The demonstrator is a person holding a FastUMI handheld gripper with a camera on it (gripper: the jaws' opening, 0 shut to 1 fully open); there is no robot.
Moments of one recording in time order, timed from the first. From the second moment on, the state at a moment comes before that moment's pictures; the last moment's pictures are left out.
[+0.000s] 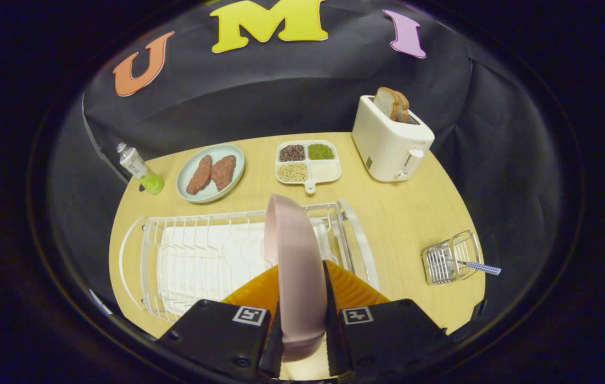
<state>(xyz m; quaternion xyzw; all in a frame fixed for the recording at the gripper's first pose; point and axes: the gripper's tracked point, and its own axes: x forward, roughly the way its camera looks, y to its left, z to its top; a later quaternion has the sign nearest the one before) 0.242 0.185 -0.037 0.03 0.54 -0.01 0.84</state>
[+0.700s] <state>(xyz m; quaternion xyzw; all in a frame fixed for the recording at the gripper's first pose) 0.208 0.171 0.012 0.04 0.49 0.03 0.87</state>
